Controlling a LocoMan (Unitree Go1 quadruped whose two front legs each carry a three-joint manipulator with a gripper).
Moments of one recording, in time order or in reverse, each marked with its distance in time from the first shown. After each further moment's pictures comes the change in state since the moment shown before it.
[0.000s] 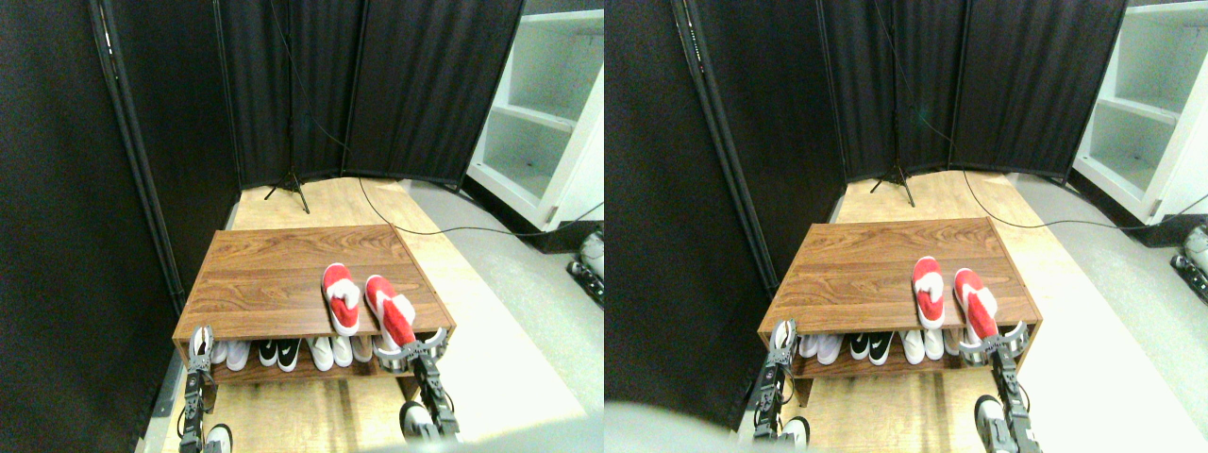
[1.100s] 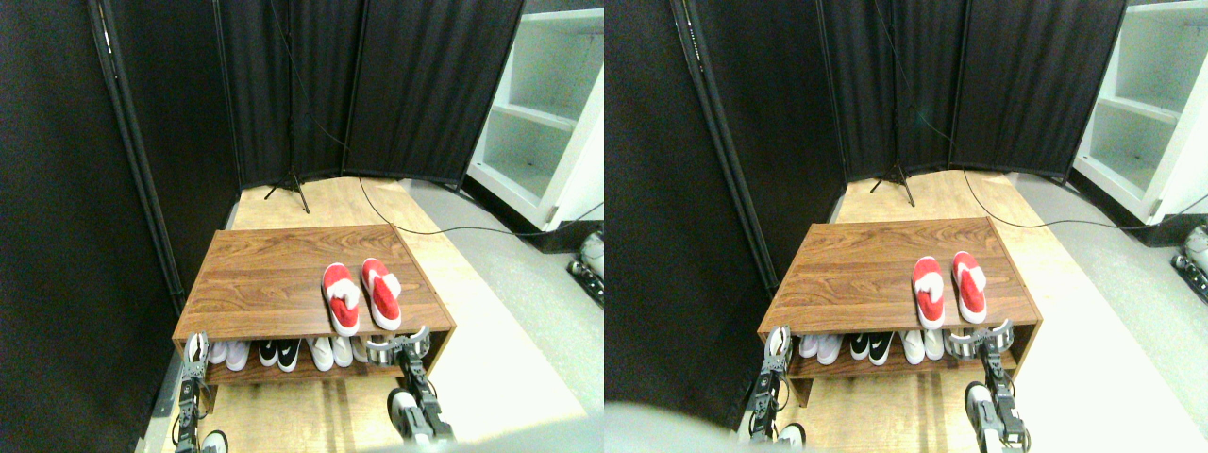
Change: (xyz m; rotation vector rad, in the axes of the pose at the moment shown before) right arm 0.011 -0.011 -0.014 0.107 0.034 -0.059; left arm -0.004 0.008 0.008 0.004 -0.003 -0.003
